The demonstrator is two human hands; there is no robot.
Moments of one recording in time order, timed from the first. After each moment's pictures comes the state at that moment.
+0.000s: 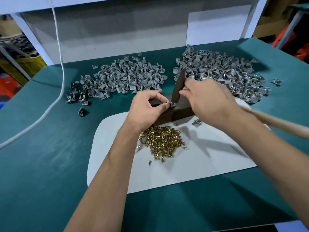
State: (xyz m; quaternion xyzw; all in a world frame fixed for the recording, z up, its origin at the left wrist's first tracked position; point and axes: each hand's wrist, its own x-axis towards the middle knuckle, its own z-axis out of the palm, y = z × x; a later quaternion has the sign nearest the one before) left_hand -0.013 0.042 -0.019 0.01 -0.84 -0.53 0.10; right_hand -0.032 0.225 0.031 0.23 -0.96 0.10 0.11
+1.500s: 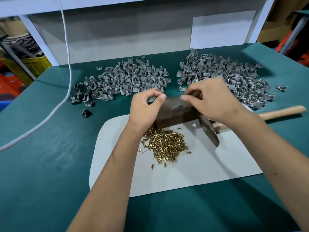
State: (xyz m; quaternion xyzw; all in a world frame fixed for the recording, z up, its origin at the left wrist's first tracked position) left_hand -0.023 0.035 -0.025 0.04 -0.83 -0.53 0.18; right_hand -0.060 0.235 0.021 0.27 -0.93 0.24 0.11
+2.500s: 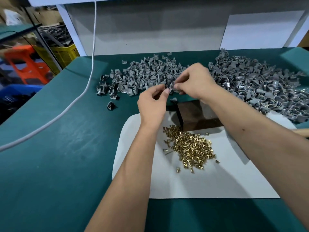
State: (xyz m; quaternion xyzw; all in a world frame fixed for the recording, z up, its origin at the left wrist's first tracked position) left_hand -0.031 -0.002 -0.038 0.19 -0.72 -0.61 0.28; right_hand -0.122 0.111 0.019 0.18 -0.90 0.40 -0.03
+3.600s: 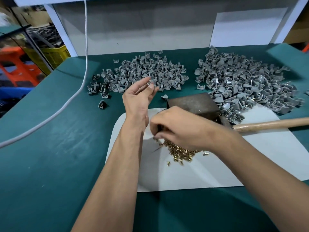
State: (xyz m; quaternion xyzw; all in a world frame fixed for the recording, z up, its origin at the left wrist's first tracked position) left_hand -0.028 -0.006 -0.031 0.15 -0.47 -0.83 0.26; right_hand -0.001 0.147 0.012 0.53 -0.82 0.18 -0.08
